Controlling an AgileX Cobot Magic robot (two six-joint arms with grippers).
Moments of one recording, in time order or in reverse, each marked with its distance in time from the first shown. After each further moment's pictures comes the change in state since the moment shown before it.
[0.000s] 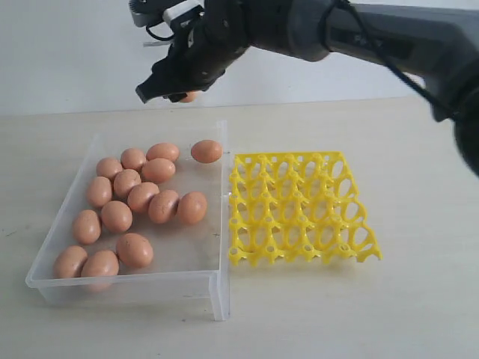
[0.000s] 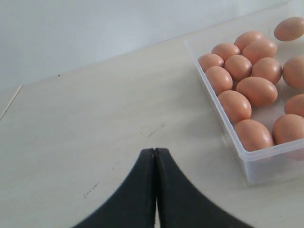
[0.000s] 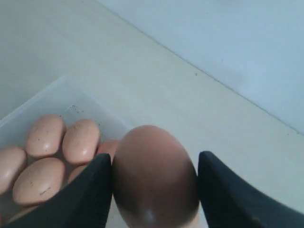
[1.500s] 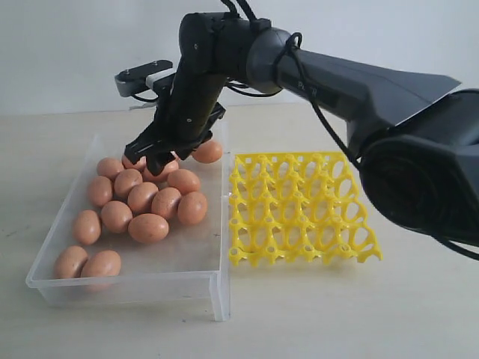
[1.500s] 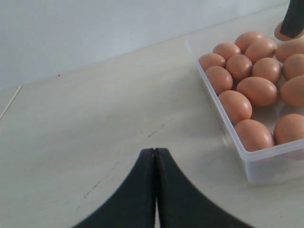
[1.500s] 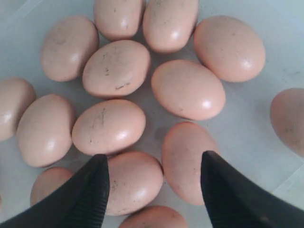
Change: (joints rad) left arm 0.000 0.000 0.000 0.000 0.000 0.000; right arm 0.021 0.263 -0.352 0.254 0.552 -0.141
